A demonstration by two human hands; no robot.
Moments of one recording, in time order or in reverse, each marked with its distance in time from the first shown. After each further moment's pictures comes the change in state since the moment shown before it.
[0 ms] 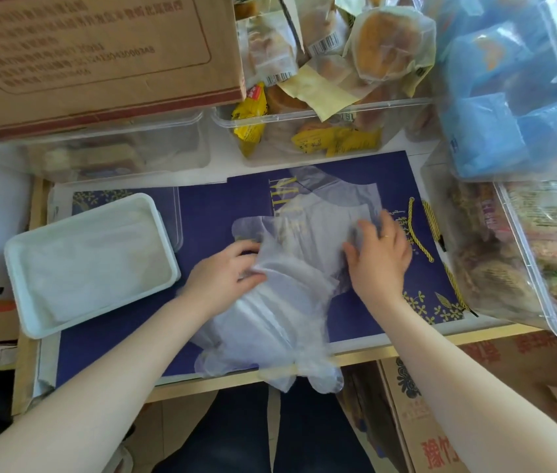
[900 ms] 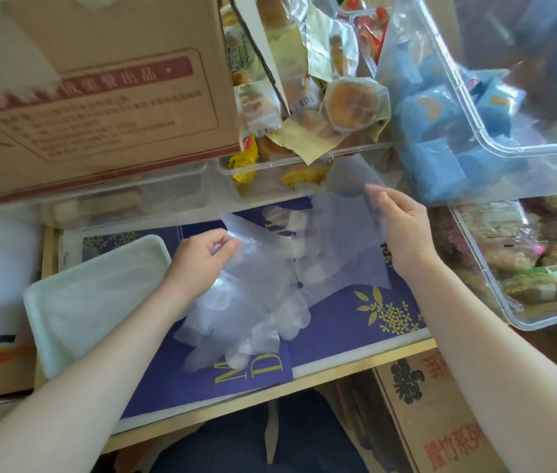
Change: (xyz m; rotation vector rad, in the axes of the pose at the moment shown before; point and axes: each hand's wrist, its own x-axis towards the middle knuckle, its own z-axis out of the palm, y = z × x) left_hand 0.008 0.011 -0.077 -0.420 0.252 -0.129; right_hand 0.028 -0.031 -0.100 1.068 0.131 0.095
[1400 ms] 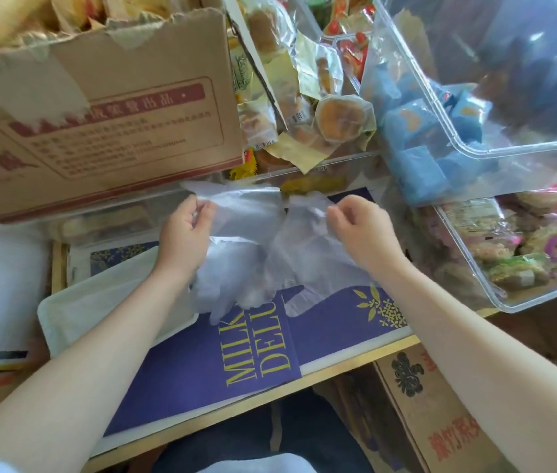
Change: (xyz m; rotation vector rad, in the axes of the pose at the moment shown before) left_hand 0.024 0.014 -0.028 -0.146 0.280 0.133; right_hand -0.047 -0.041 0.037 -0.689 -0.110 -0.180
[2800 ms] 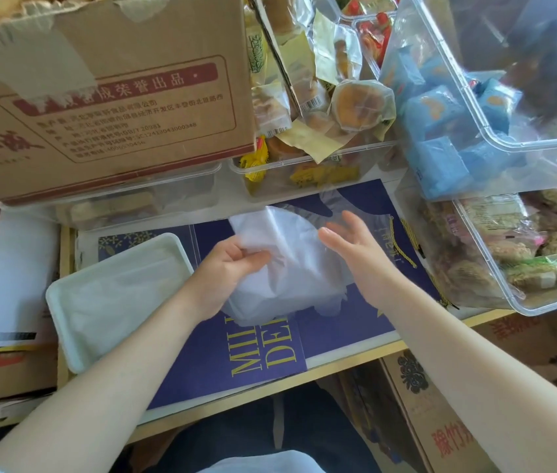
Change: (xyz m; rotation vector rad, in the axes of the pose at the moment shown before) left_hand -0.057 0.019 0.007 -0.580 -0.527 -0.249; right_hand -0.020 0.018 0.029 0.640 -0.291 0.349
